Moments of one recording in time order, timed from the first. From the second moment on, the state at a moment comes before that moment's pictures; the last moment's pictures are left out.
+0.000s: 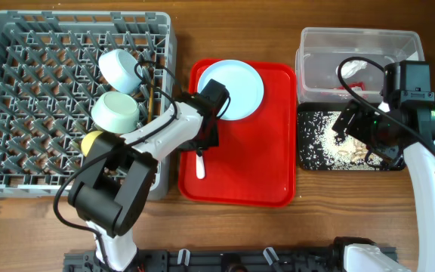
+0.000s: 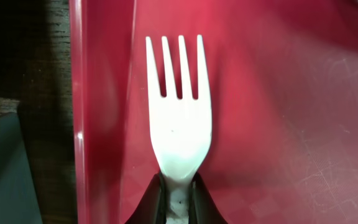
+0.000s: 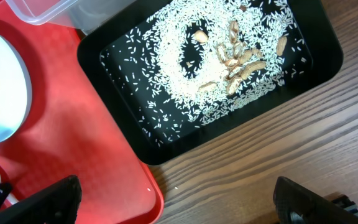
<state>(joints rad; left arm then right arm) -0.56 1.93 1.23 -0.82 -0.06 -0.63 -0.06 1.29 1.31 -1.32 0.03 0.48</state>
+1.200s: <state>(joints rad) -0.18 1.48 1.22 -0.80 -0.08 -0.36 -0.06 1.29 1.31 -1.32 0.03 0.48</state>
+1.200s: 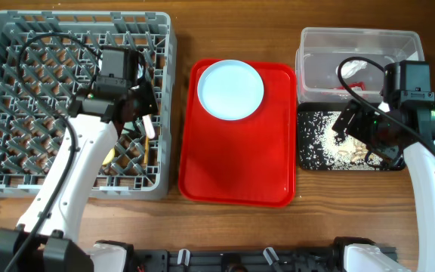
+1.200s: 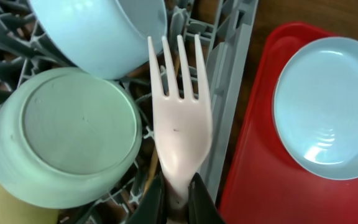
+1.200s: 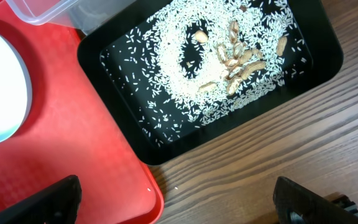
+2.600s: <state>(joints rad) -0.50 1.64 1.28 -0.46 0.15 -0.29 -0.06 1.29 1.31 -1.31 0.03 0.48</state>
